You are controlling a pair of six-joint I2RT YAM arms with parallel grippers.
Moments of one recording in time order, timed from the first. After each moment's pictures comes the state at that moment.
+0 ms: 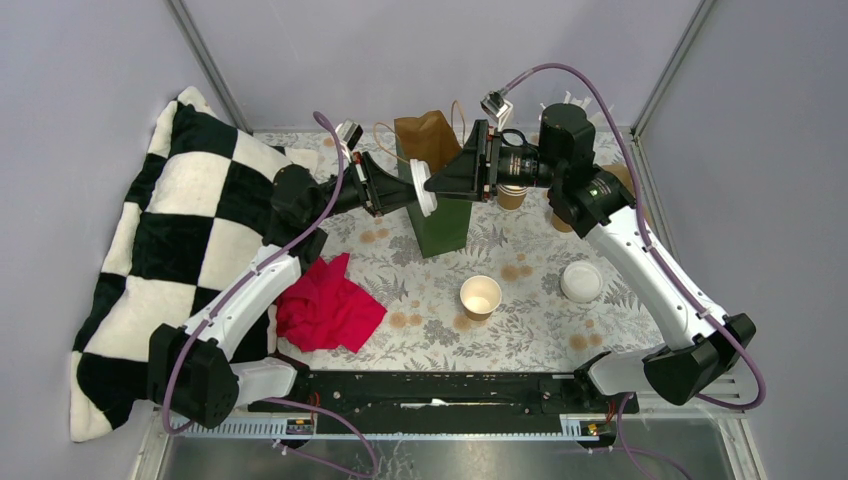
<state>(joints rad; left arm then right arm) -0.38 1.22 0.94 0.56 0.90 -1.38 0.54 1.36 1.51 -0.29 -0.85 0.93</state>
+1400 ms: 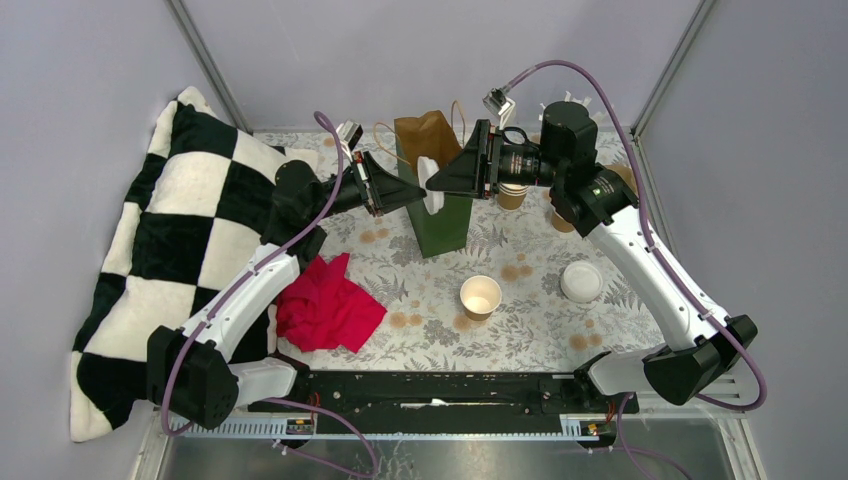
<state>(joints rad) -0.38 1.21 0.96 0.45 0.88 -1.33 0.54 1.36 1.54 -0.33 -0.82 0.90</state>
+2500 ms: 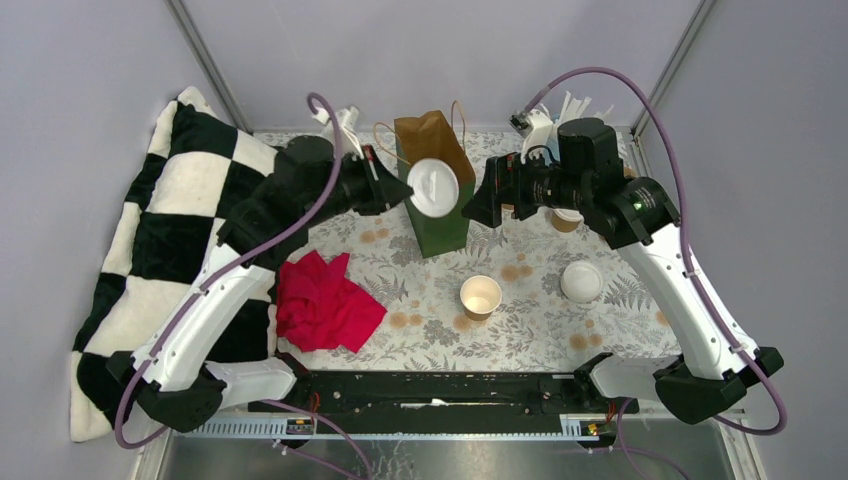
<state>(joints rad) -0.62 1.18 1.55 -0.64 0.17 -0.69 0.54 1.27 1.65 -0.89 -0.42 0.30</state>
